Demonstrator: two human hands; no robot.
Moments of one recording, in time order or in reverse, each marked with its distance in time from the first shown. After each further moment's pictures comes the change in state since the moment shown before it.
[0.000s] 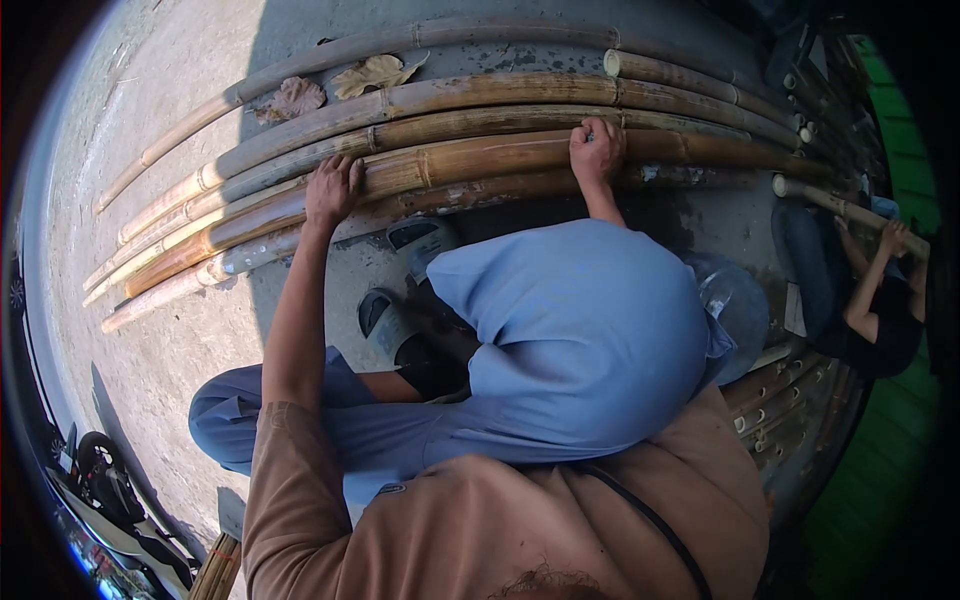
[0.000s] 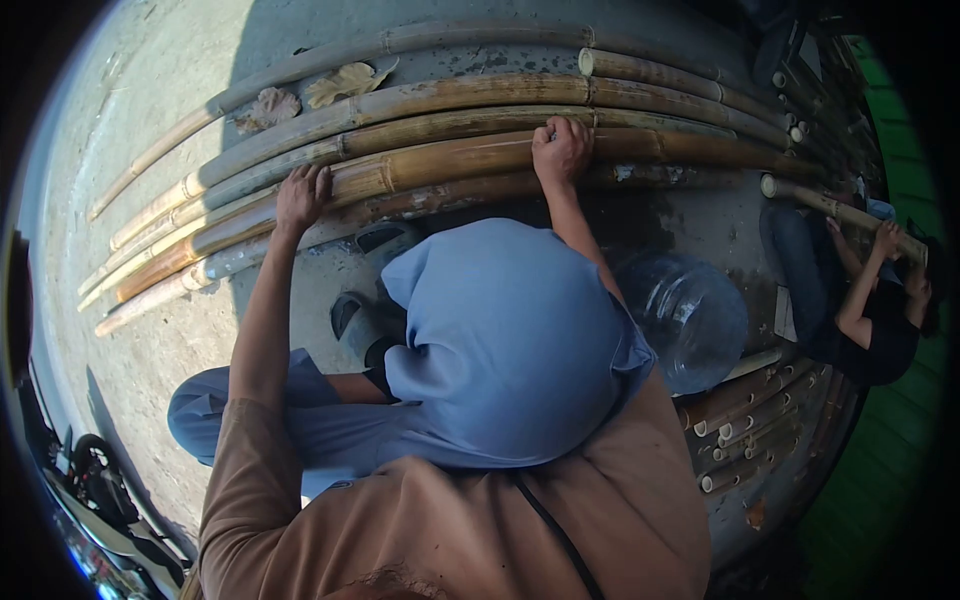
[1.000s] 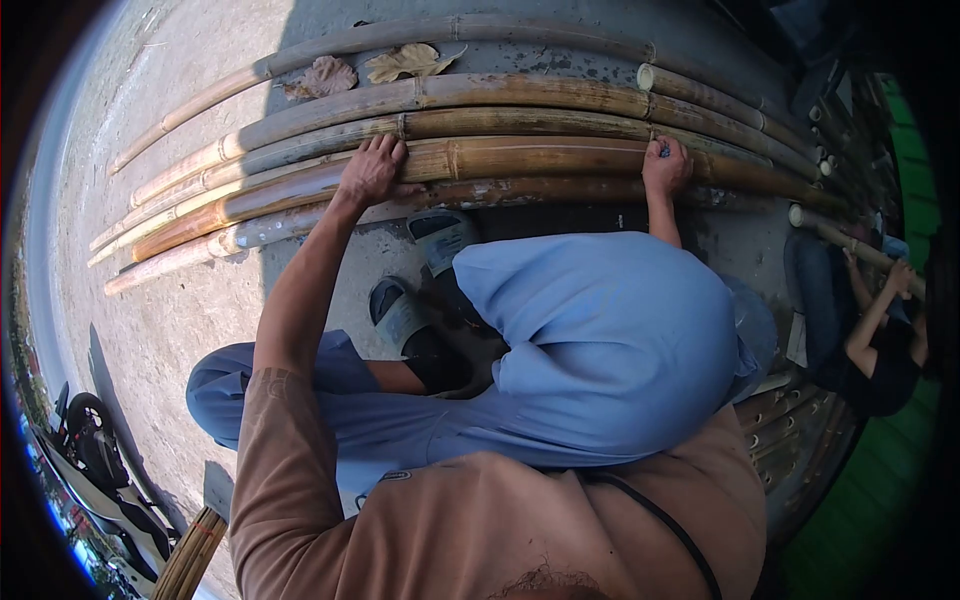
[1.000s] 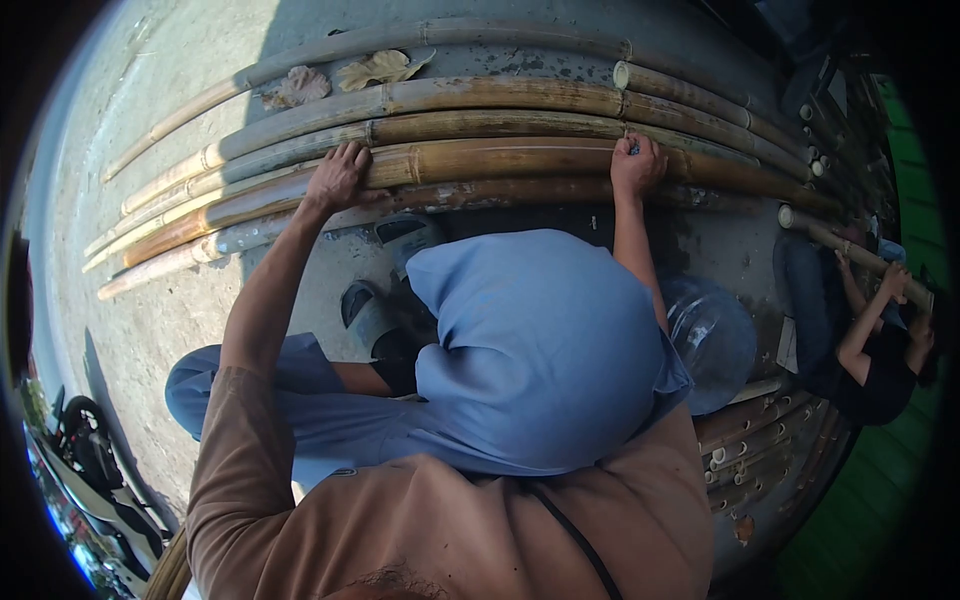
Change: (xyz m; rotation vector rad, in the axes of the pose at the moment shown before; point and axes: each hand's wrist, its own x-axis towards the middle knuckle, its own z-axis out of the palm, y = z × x) left_hand 0.009 0.016 0.004 0.309 -0.194 0.273; right_hand 0.026 0.079 -0.018 -0.145 0.057 0.085
